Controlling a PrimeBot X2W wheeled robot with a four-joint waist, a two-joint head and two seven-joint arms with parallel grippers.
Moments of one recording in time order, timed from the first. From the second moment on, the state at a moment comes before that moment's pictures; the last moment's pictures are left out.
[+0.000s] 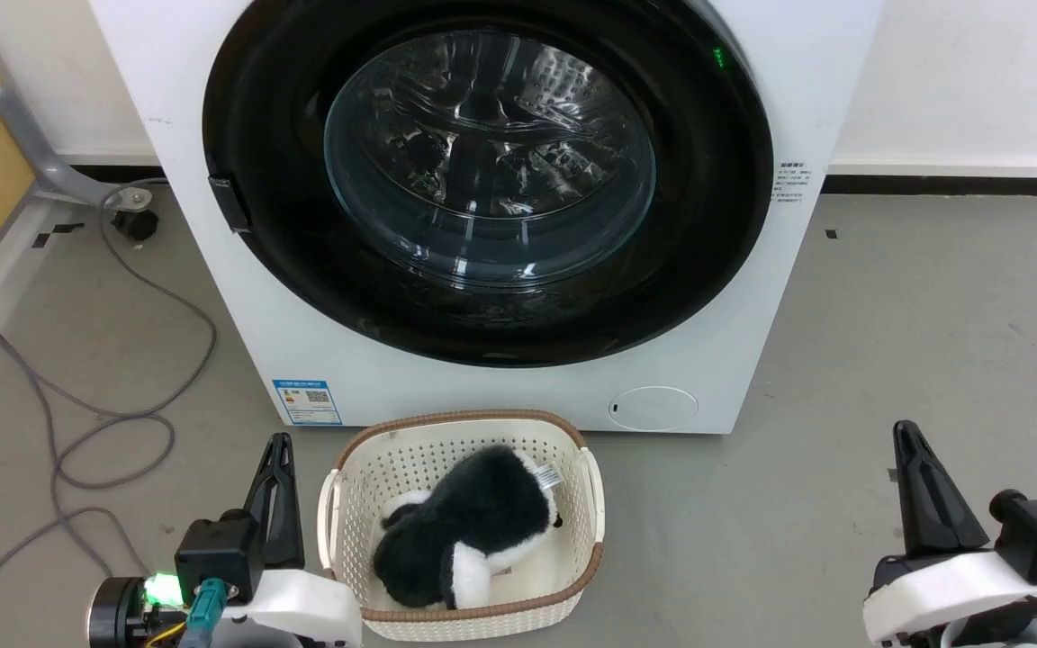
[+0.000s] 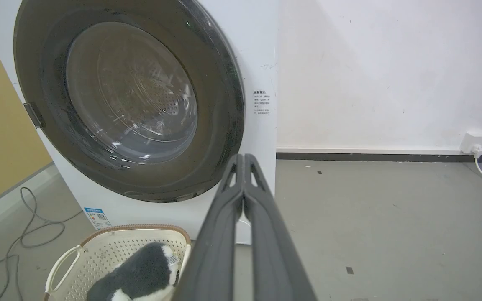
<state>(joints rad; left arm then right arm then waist) -0.01 0.05 -0.04 0.07 -0.02 0.10 -0.17 -0.04 -0.05 -0.10 0.12 0.10 0.13 -0.17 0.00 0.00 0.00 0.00</state>
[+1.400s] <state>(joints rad) -0.01 0.05 -0.02 0.04 -0.01 0.05 -0.09 -0.03 -0.05 -0.05 0.06 0.06 0.13 -0.09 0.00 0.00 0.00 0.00</state>
